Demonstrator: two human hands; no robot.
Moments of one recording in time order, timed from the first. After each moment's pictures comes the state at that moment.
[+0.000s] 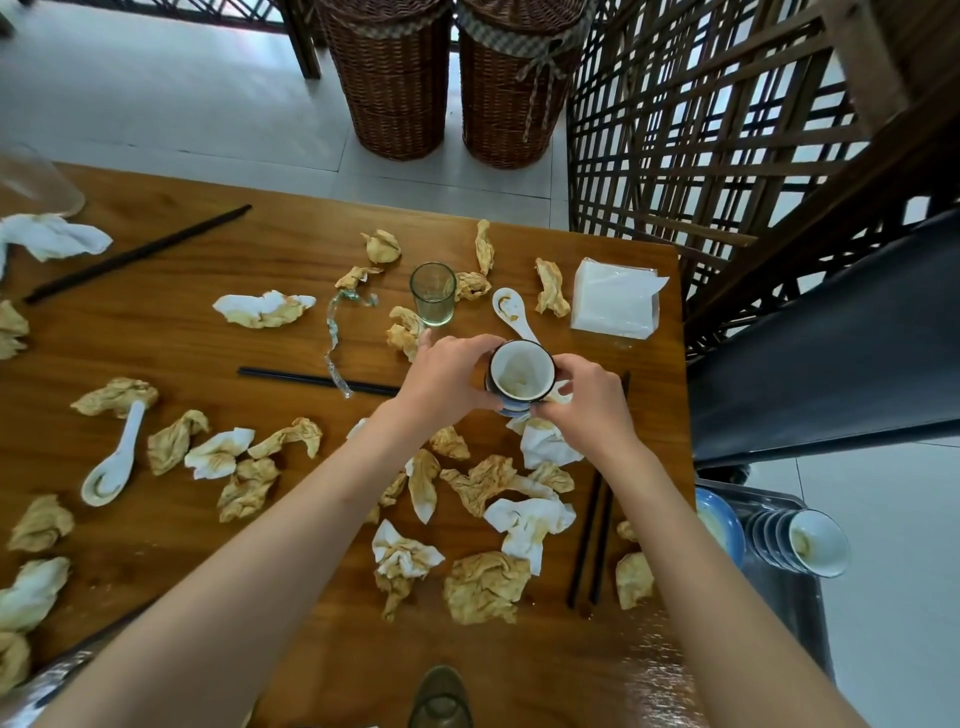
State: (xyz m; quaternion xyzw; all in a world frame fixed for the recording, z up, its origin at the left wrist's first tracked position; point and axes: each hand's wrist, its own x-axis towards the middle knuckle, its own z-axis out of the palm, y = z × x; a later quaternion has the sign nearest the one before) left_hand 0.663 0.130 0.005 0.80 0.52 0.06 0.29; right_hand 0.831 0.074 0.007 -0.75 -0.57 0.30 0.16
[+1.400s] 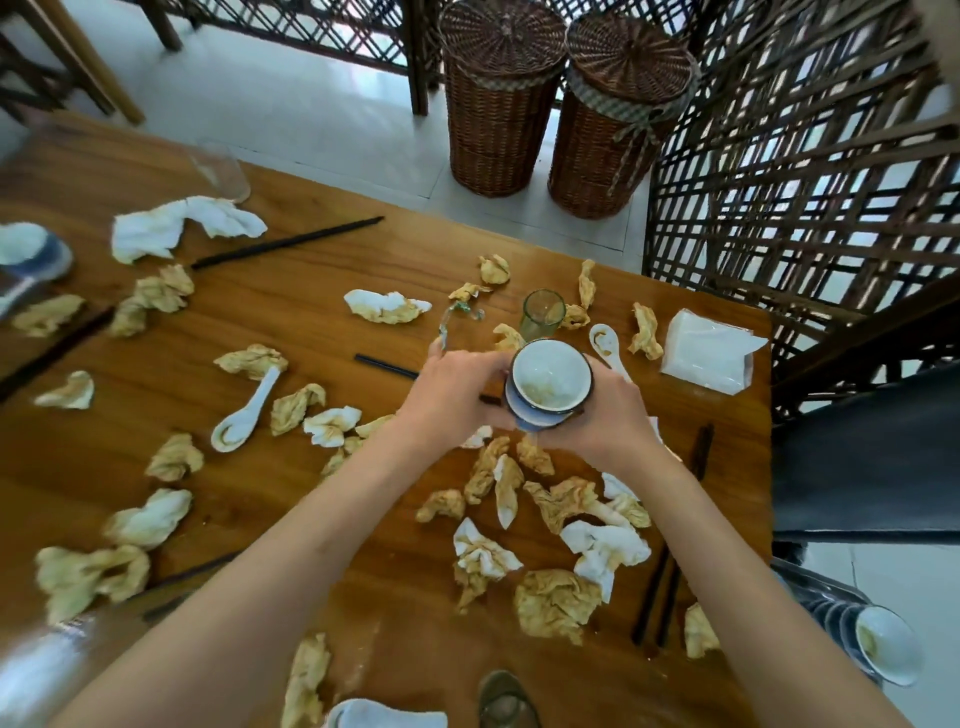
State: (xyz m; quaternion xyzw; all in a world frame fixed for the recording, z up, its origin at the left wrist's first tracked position) left_hand 0.562 0.099 0.053 0.77 0.56 0.12 0.26; right_hand 0.745 0.082 0.057 -0.64 -0.66 0.34 0.21
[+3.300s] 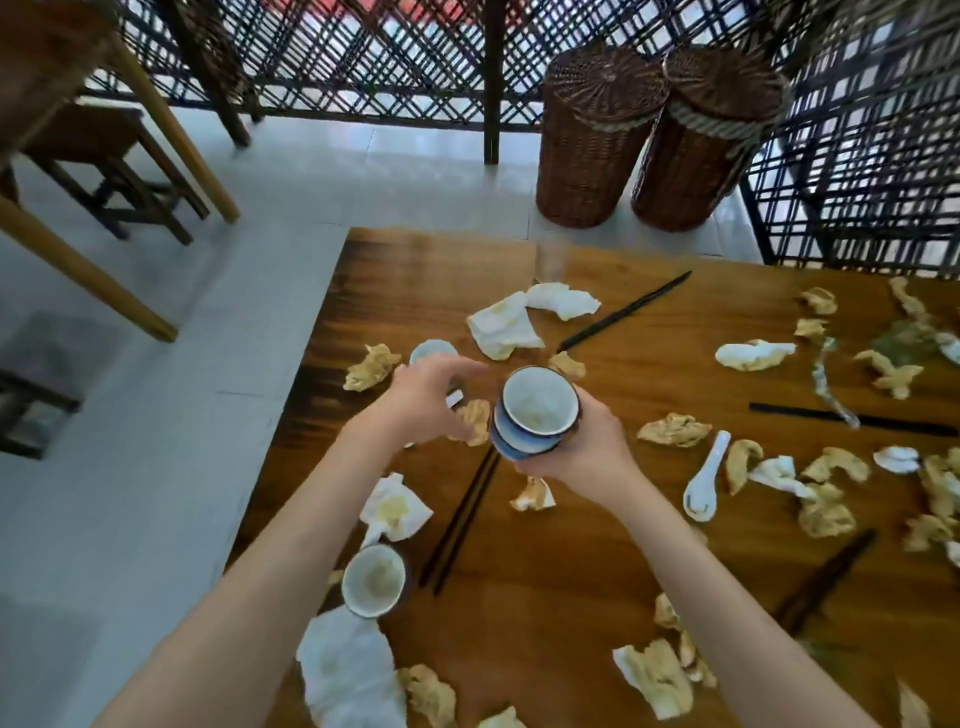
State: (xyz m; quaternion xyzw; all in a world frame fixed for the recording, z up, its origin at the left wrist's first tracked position) left_hand -0.012 0.197 0.070 0.75 0.56 0.04 0.35; right_hand 0.179 0.117 0.071 -0.67 -0.51 0.44 0.30
